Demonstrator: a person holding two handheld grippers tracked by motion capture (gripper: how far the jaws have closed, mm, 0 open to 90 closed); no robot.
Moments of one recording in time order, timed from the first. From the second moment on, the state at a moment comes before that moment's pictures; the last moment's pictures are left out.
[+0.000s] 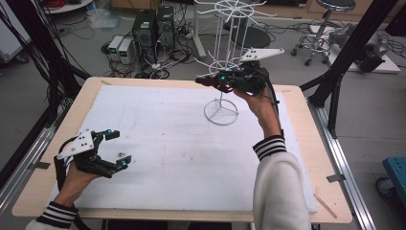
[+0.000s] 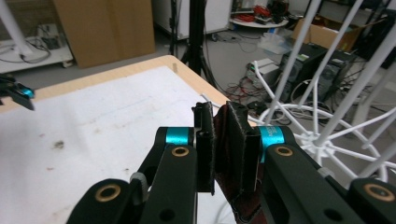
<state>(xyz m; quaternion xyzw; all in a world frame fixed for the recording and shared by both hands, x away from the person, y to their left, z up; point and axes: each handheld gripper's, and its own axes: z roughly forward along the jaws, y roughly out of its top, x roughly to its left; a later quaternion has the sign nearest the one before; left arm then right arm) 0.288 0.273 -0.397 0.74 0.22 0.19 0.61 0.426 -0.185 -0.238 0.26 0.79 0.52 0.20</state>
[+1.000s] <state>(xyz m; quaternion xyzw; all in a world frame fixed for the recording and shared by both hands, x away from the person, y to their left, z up) 0.288 0.274 -0.398 0.74 0.22 0.19 0.60 0.438 -0.180 -0.248 0.28 0.79 0.50 0.22</state>
